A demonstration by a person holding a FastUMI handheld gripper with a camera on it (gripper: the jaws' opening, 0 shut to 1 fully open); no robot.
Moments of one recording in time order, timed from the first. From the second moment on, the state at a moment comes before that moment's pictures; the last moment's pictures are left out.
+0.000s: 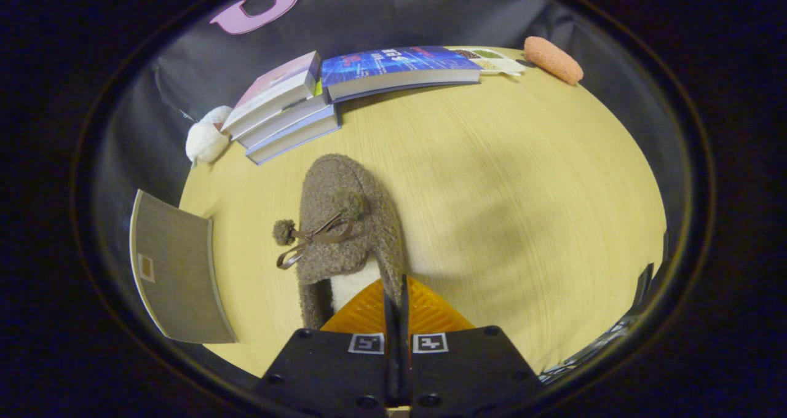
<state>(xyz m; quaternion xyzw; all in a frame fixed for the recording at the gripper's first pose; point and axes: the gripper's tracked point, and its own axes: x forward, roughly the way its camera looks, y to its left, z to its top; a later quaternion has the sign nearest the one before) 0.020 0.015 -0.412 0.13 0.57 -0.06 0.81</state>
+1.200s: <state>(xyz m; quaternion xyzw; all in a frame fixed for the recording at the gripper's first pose) 0.056 0.323 -0.211 0.28 0.50 0.15 0.81</state>
